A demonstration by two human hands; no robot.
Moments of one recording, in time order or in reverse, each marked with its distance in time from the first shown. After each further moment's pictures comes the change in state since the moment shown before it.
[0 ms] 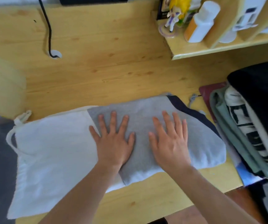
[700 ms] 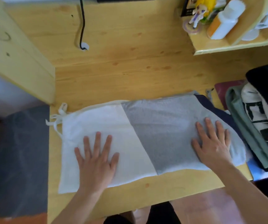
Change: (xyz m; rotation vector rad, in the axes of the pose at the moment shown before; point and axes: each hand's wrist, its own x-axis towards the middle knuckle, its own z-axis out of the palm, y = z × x) left_hand -0.122 -0.109 0.015 0.053 -0.027 -0.078; right_hand -0.039 0.088 -0.006 -0.206 -0.248 0.149
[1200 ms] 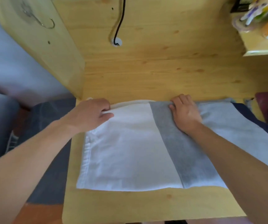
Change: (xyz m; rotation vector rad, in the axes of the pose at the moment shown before) left_hand 0.143 -0.109 -0.111 -0.163 -0.050 0.377; right_hand 0.136 -0.166 0.011 0.252 0.321 -0.486
